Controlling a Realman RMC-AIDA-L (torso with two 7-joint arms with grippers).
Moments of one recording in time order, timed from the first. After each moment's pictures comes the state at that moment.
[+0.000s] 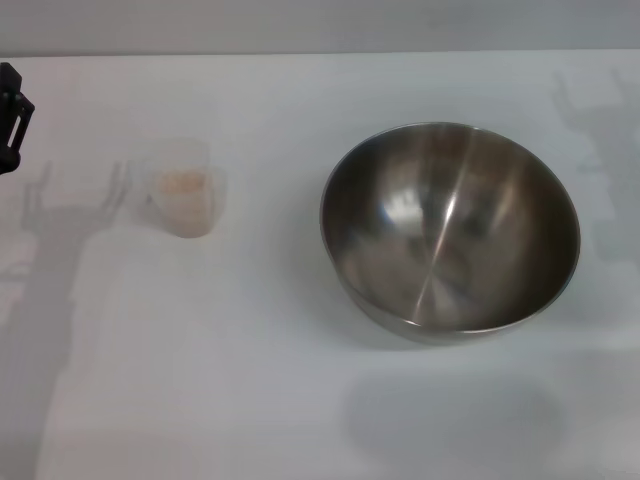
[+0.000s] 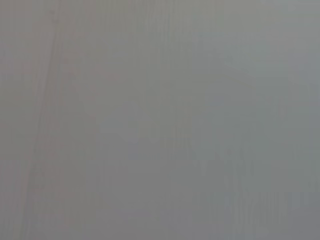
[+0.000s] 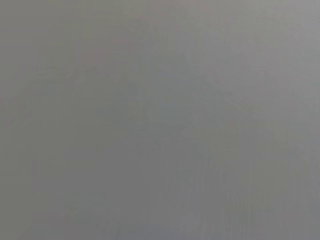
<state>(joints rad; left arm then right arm) -0.32 -2.08 -0.61 -0.28 2.00 1.48 -0.05 0.53 2.08 -1.77 -0.23 0.47 -1.36 -0.10</state>
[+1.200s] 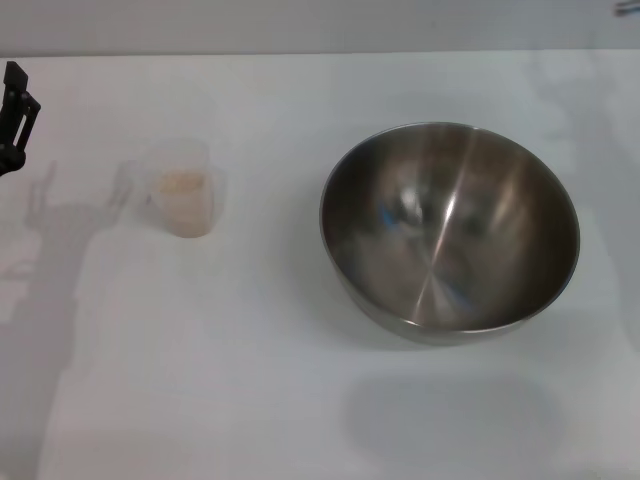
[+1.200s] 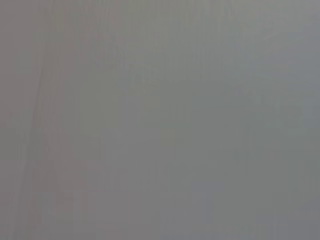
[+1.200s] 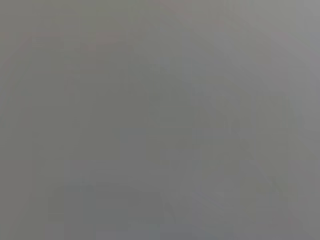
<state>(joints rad) -0.33 -2.08 -0.61 -0.28 2.00 1.48 -0.05 0.41 2.09 -1.72 -0.74 0.48 -0.84 -0.34</state>
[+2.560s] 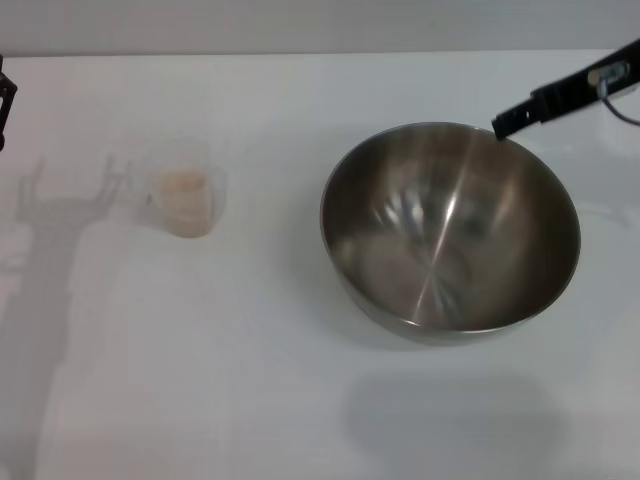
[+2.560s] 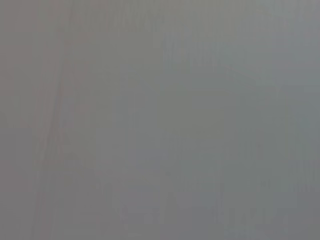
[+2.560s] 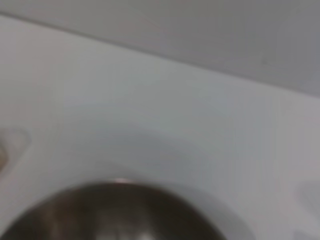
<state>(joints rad) -0.34 -2.07 -0.64 -0.28 1.99 1.50 -0.05 0.66 2.04 -1.18 -1.43 0.49 1.56 -0.31</state>
